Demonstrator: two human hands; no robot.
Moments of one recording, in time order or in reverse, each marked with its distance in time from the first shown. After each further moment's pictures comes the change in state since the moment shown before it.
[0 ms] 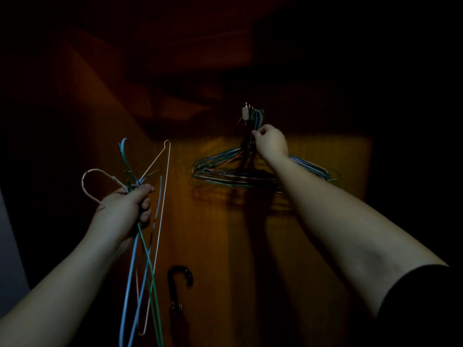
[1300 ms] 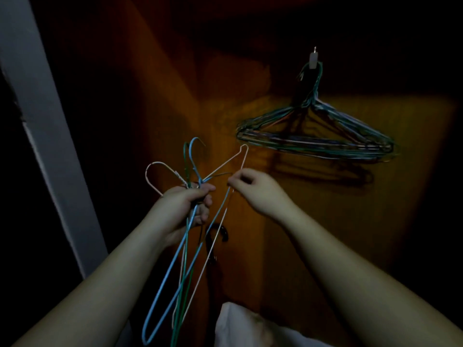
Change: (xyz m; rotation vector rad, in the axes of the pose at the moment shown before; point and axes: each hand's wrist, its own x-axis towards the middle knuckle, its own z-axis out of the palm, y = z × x) left_hand -0.038 -0.044 -0.034 -0.016 -0.216 -0.274; right_hand -0.223 -0.043 0.046 0.201 -0.657 -0.177
